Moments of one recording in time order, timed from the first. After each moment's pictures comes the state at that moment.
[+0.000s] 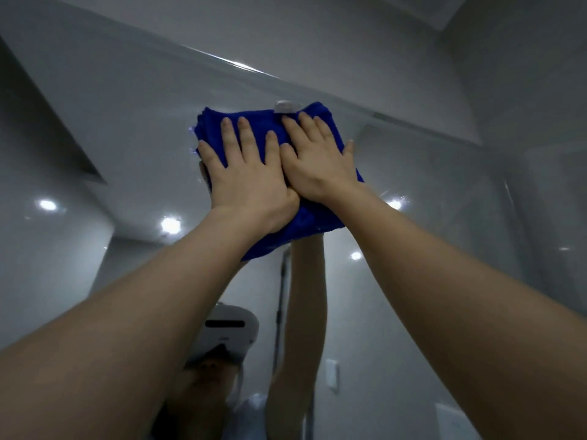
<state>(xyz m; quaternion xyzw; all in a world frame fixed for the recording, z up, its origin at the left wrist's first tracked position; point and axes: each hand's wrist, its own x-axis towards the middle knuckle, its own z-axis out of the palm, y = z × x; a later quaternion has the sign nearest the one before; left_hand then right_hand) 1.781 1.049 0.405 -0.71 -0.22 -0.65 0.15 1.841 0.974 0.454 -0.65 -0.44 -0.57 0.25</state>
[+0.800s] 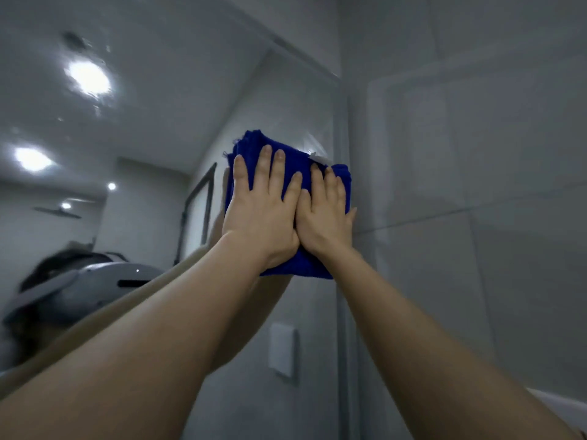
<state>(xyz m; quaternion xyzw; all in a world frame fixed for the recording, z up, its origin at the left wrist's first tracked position) 1.971 0.863 0.308 -0.78 -0.07 -0.56 0.27 2.037 0.778 0.313 -0.73 -0.28 -0.49 0.38</state>
